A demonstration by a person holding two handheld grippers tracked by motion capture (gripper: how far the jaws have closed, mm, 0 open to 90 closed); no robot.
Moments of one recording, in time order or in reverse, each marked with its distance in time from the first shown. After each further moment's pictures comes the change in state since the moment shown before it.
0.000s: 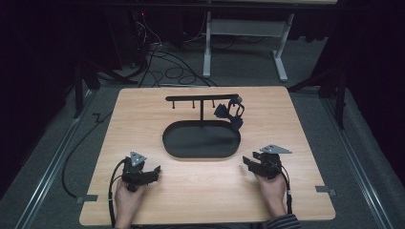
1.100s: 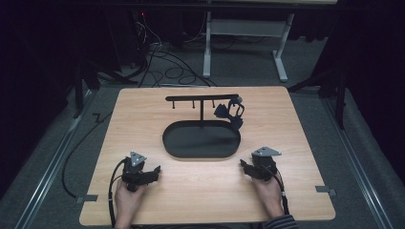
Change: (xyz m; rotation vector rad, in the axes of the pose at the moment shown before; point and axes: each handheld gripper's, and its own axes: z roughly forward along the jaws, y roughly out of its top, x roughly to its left) left arm 0.000 0.000 0.000 0.000 0.000 0.000; right arm 0.015 -0.005 0.012 0.062 -0.096 -0.121
